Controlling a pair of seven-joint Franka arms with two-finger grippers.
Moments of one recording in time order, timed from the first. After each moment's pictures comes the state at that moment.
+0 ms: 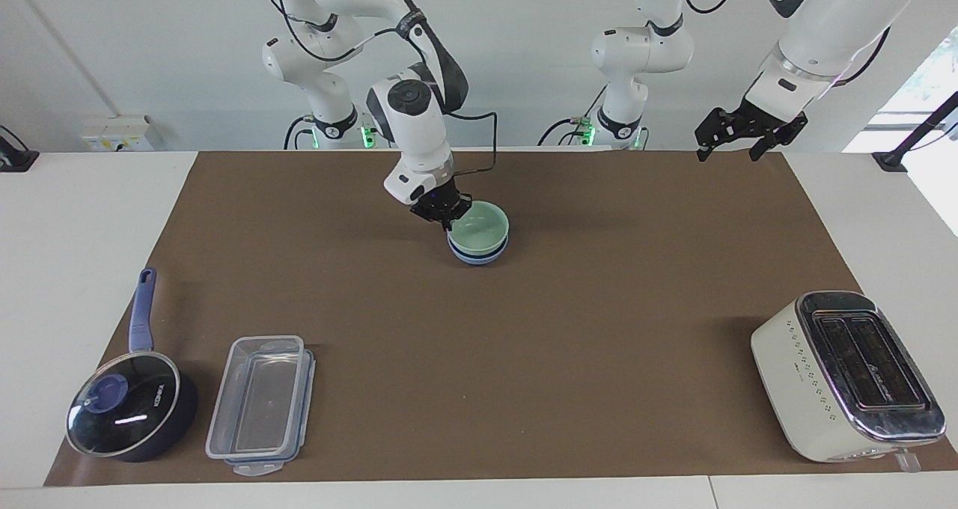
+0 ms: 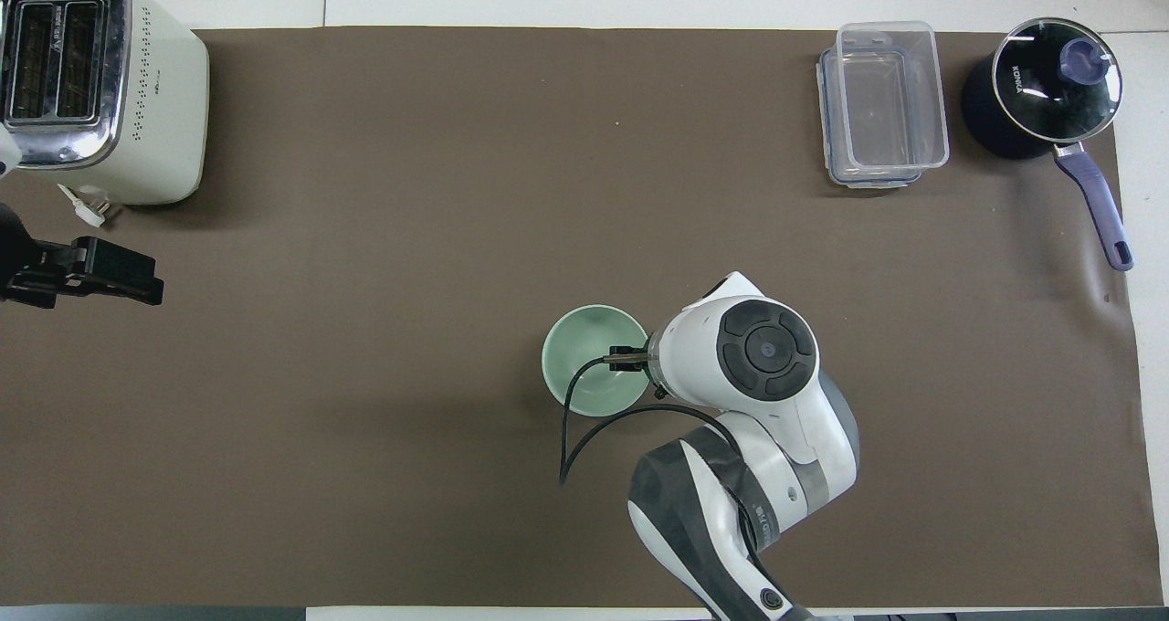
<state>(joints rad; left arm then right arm) -0.08 -0.06 -0.02 -1.61 -0.03 1.44 -0.05 0.62 0.06 -0.05 -2.19 0.16 2.31 0.50</state>
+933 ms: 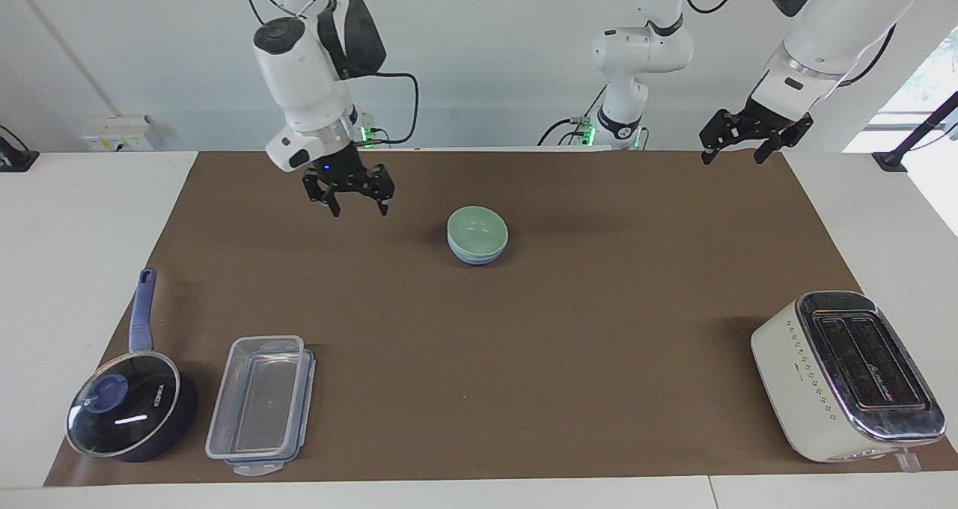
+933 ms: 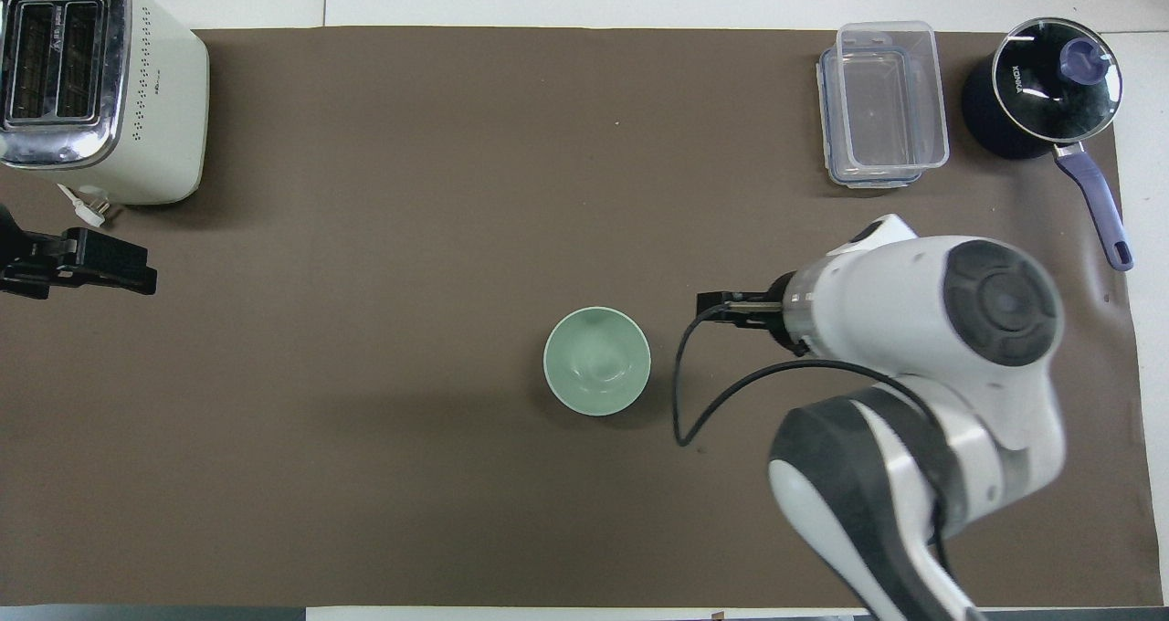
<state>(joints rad) -0.07 -0.06 -0.02 -1.61 -0.03 1.48 -0.05 0.28 -0.17 -0.07 -2.13 0.06 2.11 0.29</state>
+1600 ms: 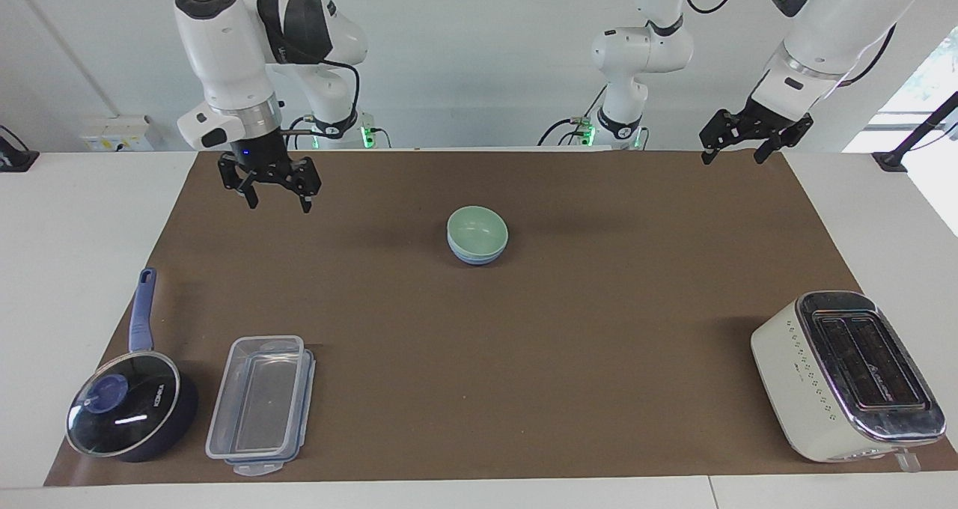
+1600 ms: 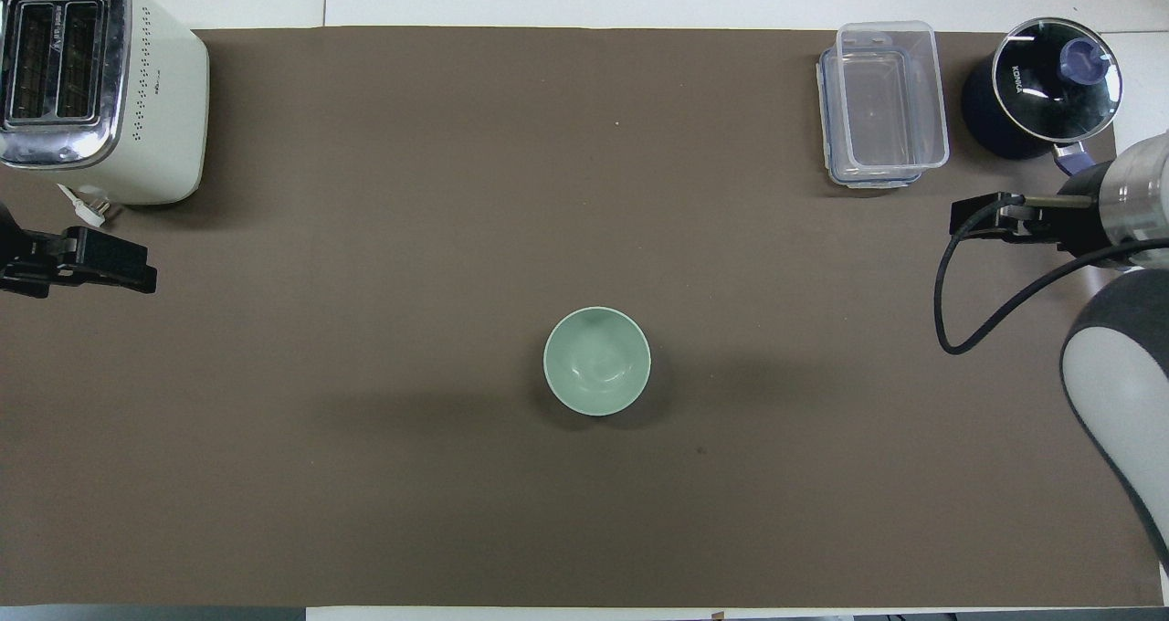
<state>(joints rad) -0.07 -0.06 -0.02 -1.61 -0.03 1.48 -0.05 0.14 -0.07 -0.08 -1.75 -0.07 1.76 0.22</state>
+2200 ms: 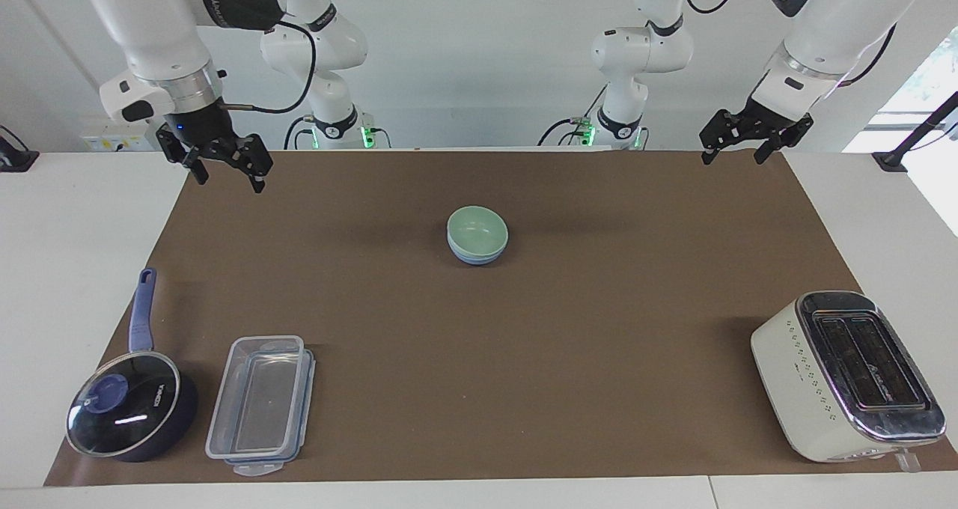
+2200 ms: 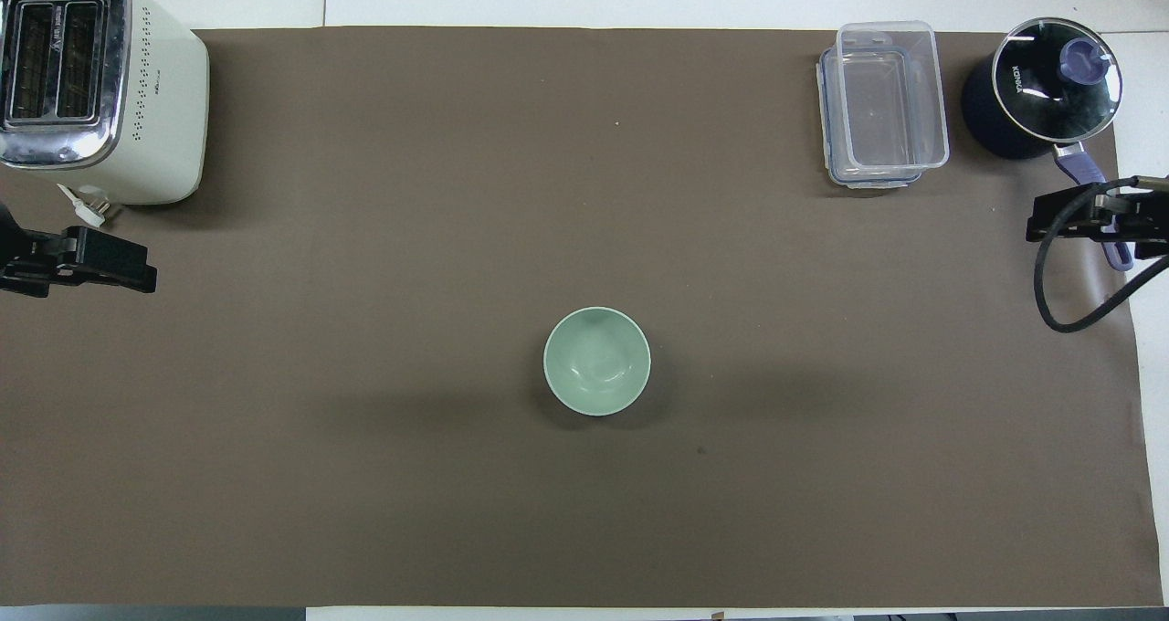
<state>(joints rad) -0.07 -0.06 -0.02 -1.61 -0.03 1.48 -0.05 0.04 -0.07 -0.08 -1.70 -0.04 1.68 0.16</state>
